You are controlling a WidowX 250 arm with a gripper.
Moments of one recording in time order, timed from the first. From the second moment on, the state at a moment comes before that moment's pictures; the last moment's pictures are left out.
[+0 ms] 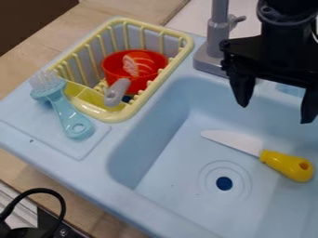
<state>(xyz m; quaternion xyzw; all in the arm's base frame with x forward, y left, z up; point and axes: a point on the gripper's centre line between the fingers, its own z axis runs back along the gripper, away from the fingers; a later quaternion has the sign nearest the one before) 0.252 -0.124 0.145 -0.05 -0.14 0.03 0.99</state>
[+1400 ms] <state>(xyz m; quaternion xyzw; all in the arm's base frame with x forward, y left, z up) 0.212 0.012 0.157 0.00 -0.09 0.29 0.95</state>
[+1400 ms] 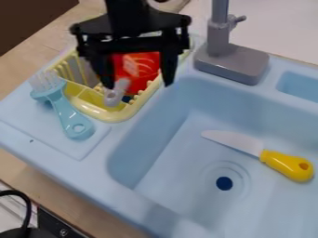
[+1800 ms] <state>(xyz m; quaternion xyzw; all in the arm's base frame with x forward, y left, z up) 0.212 0.042 0.159 0.00 -0.08 0.32 0.94</state>
